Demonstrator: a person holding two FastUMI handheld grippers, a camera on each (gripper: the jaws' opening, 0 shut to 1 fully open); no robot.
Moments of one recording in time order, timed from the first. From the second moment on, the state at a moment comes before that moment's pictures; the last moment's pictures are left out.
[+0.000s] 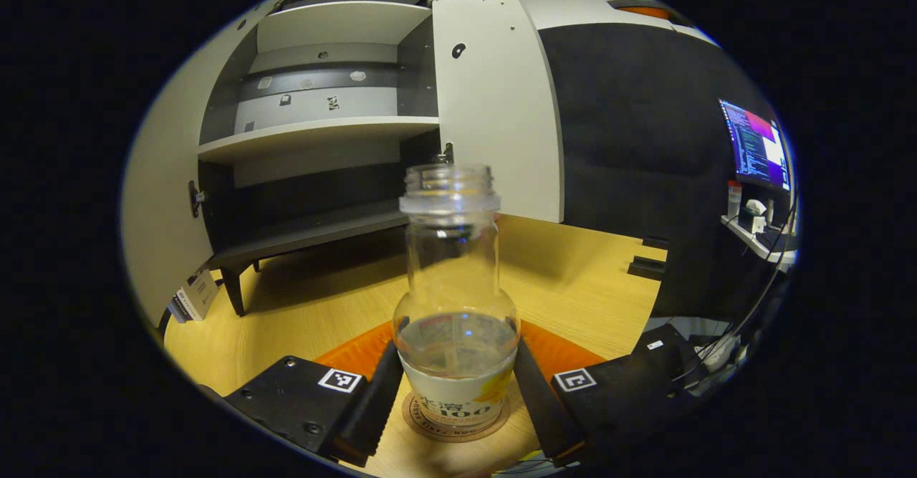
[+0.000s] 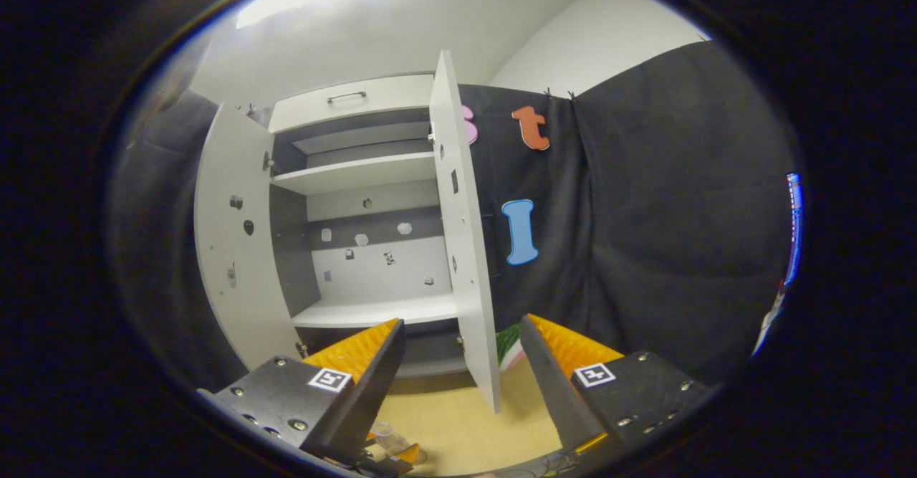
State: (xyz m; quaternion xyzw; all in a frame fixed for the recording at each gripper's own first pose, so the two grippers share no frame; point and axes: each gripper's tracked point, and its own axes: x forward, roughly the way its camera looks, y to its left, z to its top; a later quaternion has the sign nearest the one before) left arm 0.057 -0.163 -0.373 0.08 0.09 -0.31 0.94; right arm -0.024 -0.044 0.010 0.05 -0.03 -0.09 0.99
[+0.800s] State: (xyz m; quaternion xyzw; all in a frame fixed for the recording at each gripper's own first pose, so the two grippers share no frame) left arm 0.023 -0.126 -0.258 0.09 0.06 -0.27 0.96; right arm -0.051 -0.106 -0.002 0.04 -0.02 -0.07 1.00
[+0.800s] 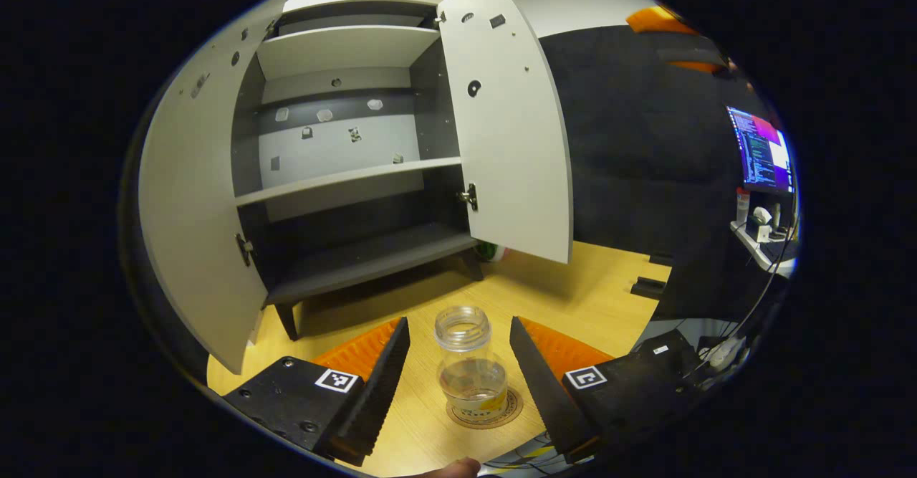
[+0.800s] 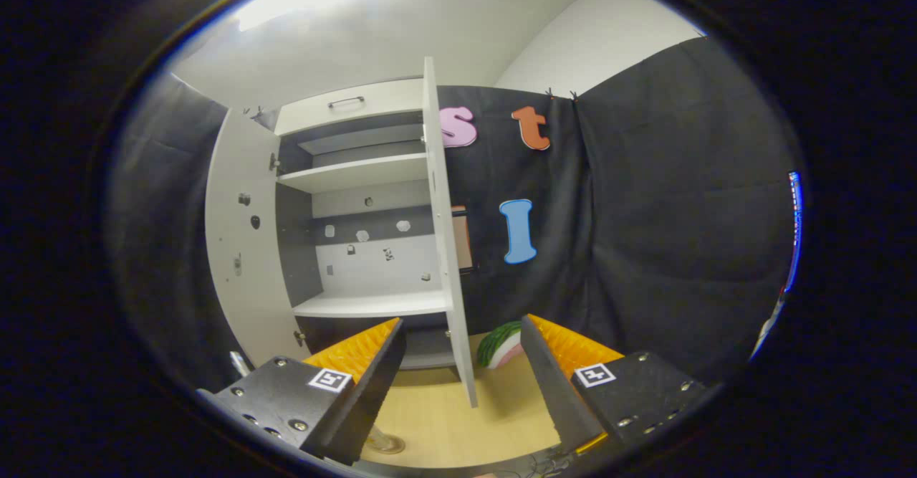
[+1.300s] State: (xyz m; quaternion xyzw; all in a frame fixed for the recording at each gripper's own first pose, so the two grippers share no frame) left arm 0.002 -0.066 -0.068 0.04 0.00 -0.18 0.98; right arm -0.009 -0.168 0.031 0.00 -0.05 -0.06 1.00
